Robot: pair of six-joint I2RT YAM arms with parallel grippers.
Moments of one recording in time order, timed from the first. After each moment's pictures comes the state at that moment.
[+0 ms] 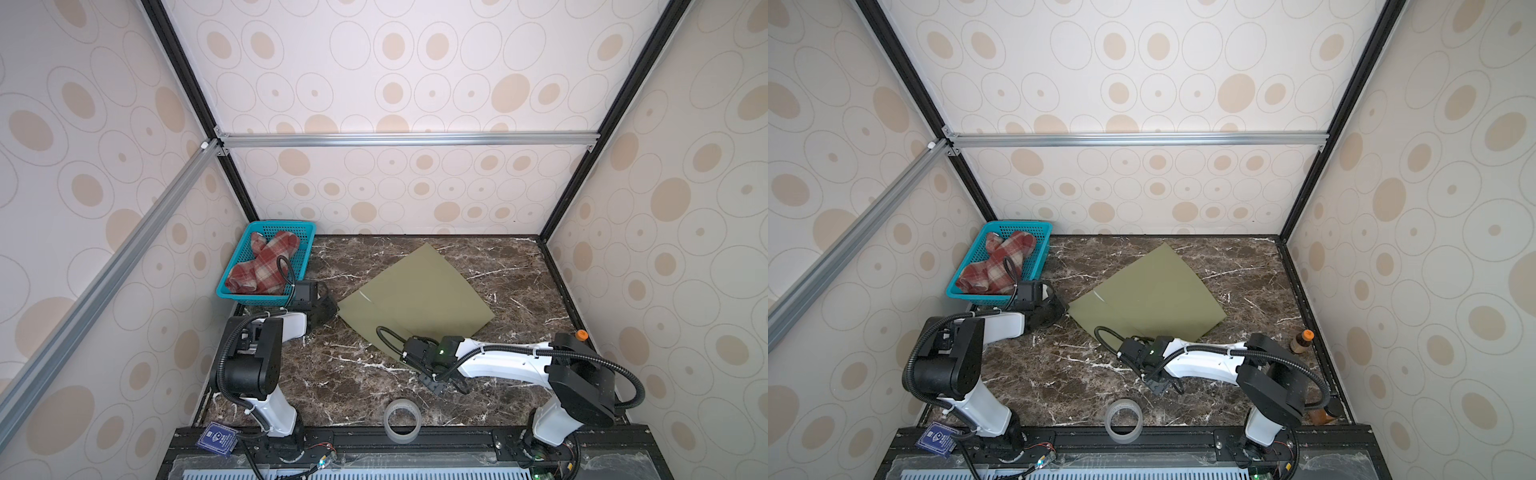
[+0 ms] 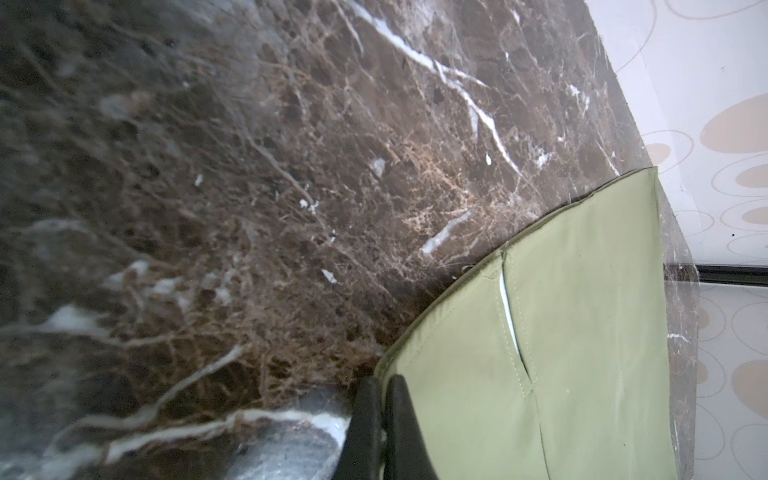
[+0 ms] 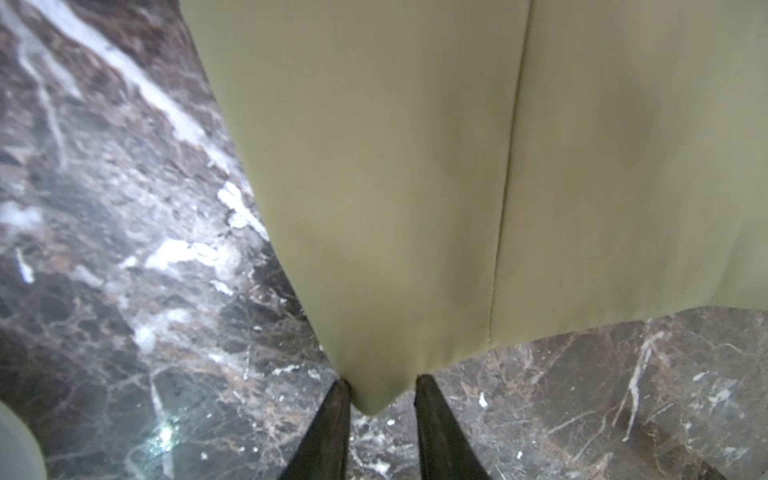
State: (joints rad) left arm -0.05 1.68 0.74 0.12 0.24 -0.73; right arm 1.09 1.64 0.97 -0.80 0.29 0.27
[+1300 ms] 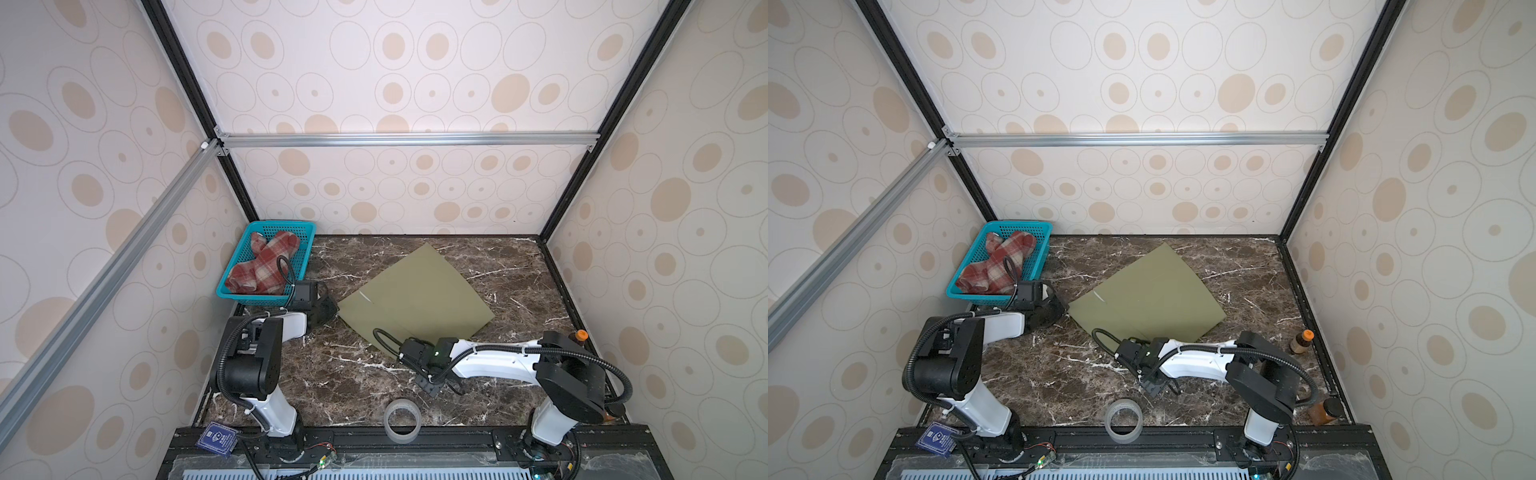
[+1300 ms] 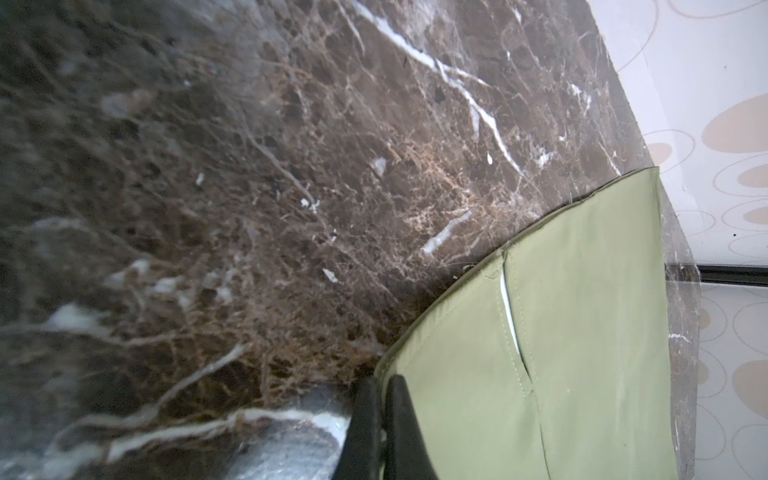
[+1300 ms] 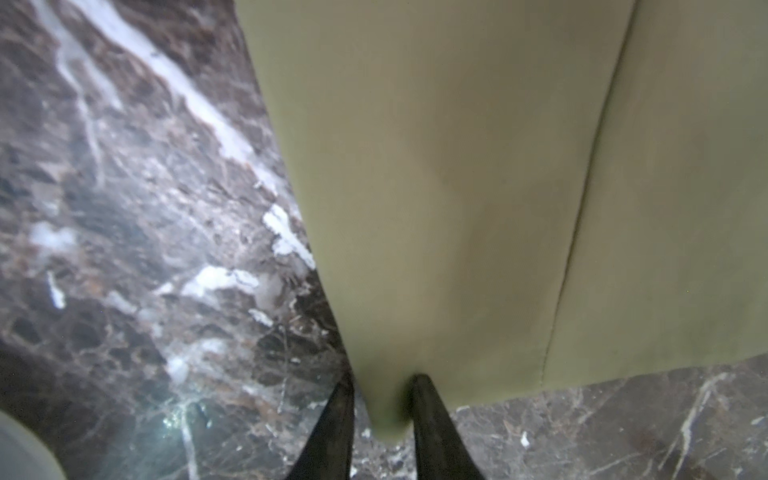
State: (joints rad) left arm -0.05 1.68 0.74 0.12 0.23 -0.73; right arm 1.09 1.70 0.97 -0.75 0.24 0.25
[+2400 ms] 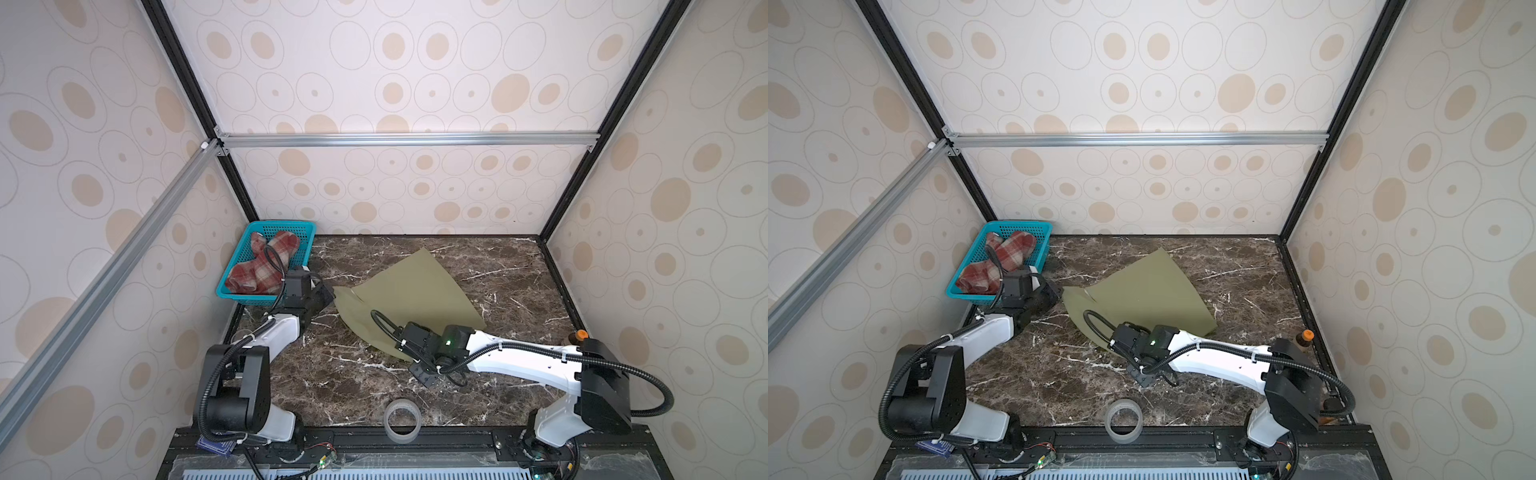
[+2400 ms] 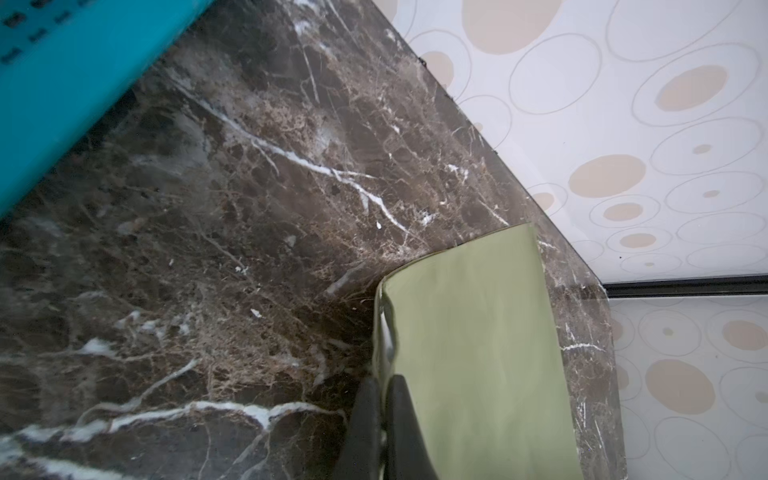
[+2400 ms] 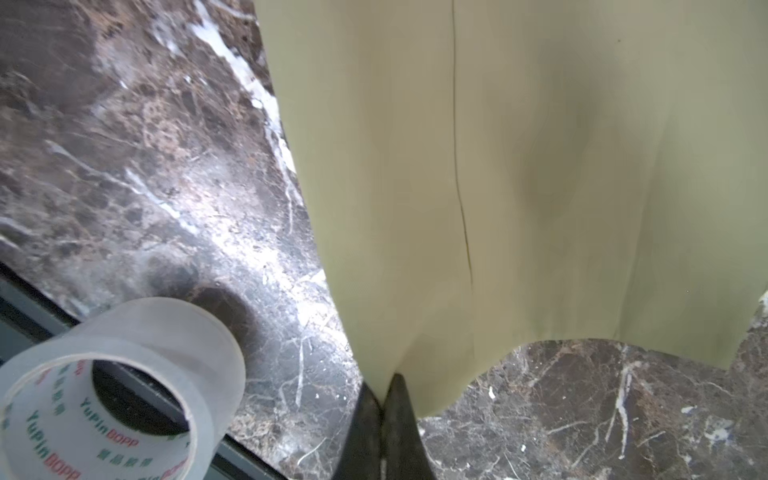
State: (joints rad) left arm -0.05 1.45 0.76 0.08 0.22 -0.76; right arm 1.13 1.55 1.15 -0.90 0.20 0.27
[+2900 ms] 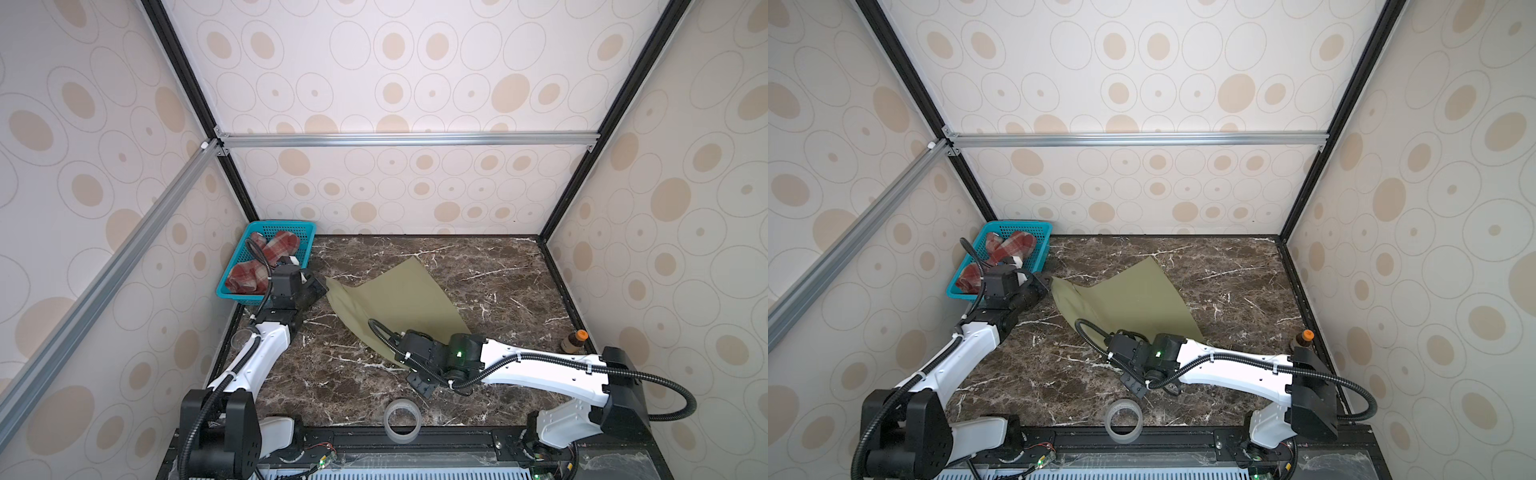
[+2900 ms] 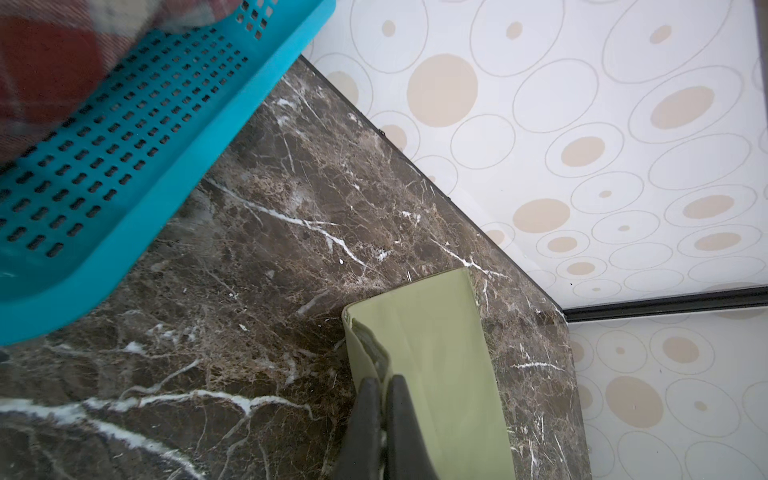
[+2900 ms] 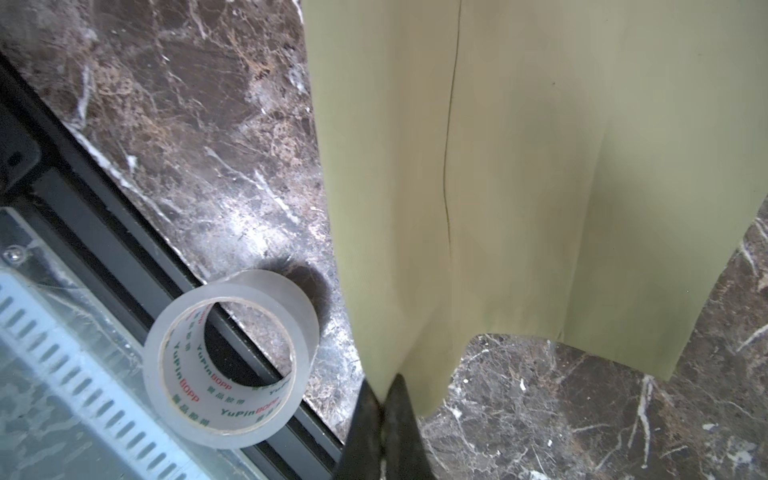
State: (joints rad) left arm -0.04 1.23 0.80 -0.06 0.15 -0.77; right arm 1.23 1.46 1.18 -0.92 0.18 0.31
